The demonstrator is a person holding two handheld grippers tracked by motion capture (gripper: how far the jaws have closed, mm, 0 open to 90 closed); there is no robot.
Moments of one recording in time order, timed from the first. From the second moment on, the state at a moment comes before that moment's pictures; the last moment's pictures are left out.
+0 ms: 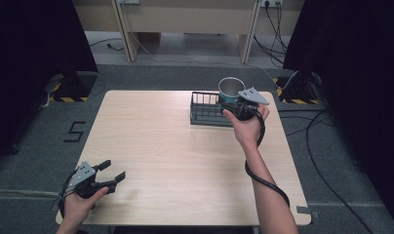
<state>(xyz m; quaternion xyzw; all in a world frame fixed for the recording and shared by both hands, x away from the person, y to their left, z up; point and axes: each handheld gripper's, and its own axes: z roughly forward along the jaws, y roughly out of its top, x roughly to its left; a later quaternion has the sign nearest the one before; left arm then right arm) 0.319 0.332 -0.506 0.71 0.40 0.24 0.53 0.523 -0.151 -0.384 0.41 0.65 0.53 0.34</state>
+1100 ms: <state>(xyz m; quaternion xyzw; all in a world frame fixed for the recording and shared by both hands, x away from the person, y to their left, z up) 0.320 0.331 -0.506 0.71 0.40 0.24 0.53 0.592 -0.137 -0.419 0.47 0.66 0.48 0.32</state>
